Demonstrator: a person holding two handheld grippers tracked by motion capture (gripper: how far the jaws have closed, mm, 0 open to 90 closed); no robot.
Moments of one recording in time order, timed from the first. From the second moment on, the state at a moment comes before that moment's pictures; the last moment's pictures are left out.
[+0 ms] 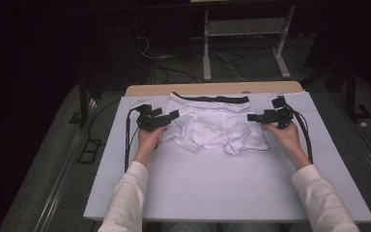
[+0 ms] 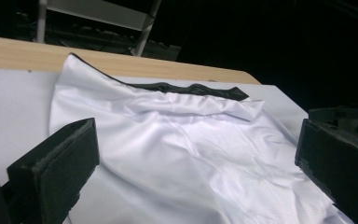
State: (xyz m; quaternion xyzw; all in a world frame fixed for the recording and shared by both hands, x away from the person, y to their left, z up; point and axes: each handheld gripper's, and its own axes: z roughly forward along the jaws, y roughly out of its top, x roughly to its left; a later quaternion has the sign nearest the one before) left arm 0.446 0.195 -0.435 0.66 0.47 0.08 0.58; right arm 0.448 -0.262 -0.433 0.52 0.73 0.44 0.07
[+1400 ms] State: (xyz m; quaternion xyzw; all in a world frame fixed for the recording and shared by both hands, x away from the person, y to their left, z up) left arm 0.370 0.069 -0.452 0.79 0.34 0.00 0.52; right arm 0.346 -0.293 -0.451 0.53 0.73 0.42 0.04
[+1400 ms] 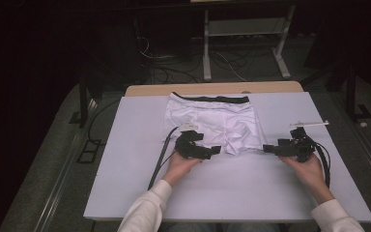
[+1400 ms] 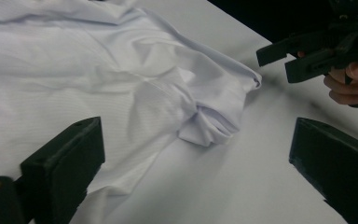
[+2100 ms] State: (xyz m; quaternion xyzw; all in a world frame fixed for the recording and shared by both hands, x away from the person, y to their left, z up) left arm 0.377 0.010 -0.465 0.86 0.28 0.03 0.43; right arm 0.356 -0.275 -0.456 0.50 0.76 0.42 0.05
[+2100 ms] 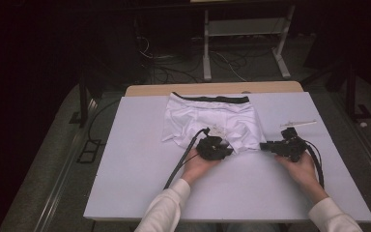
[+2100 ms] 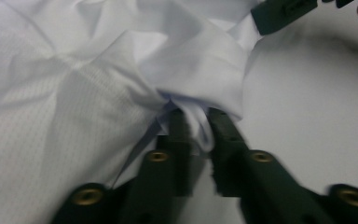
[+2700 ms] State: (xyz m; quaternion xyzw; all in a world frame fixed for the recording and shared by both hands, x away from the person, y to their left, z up) left arm 0.434 0.048 -0.408 0.80 0.37 -0.02 0.46; right arm 0.404 -0.280 -0.397 0.49 0.74 0.47 0.07
